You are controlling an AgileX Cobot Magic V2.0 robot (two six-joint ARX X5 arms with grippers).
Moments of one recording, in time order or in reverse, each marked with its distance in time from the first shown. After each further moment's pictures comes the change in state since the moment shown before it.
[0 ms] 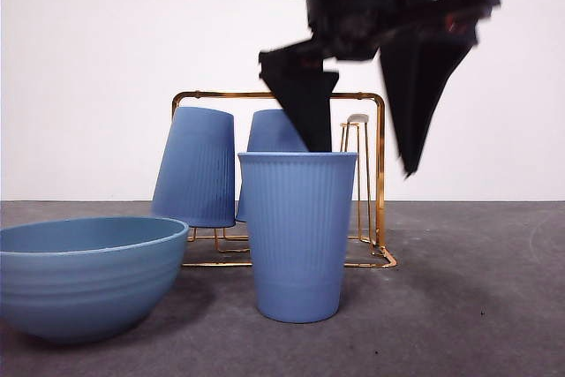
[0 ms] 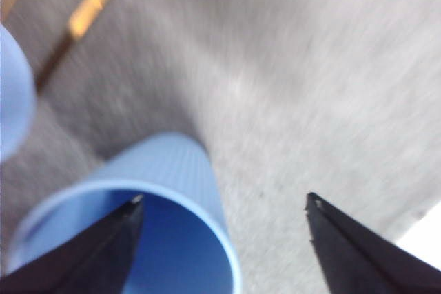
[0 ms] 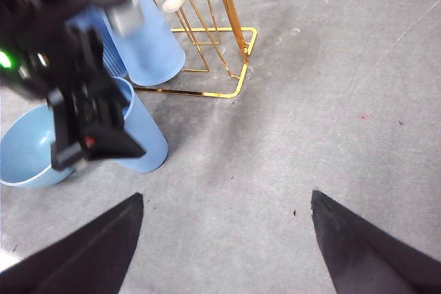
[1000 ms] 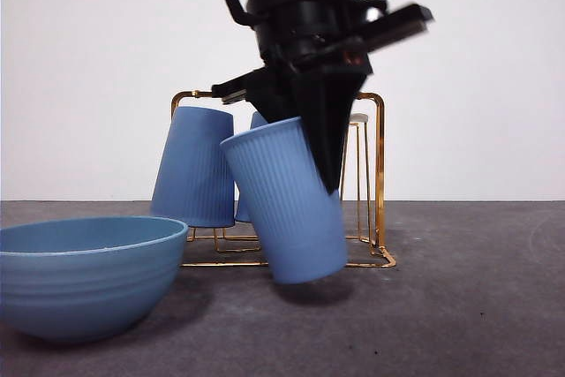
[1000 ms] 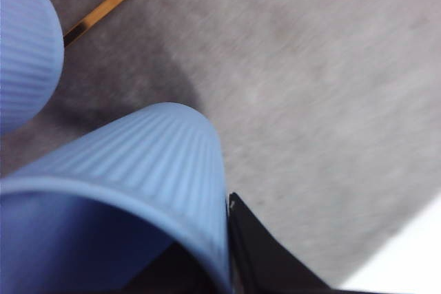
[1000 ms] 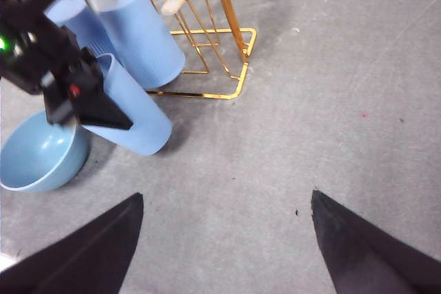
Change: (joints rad) left arm 0.103 -0.093 -0.210 0.146 0.127 -0.057; right arm 0.000 0.000 0.000 0.001 -0.001 0.018
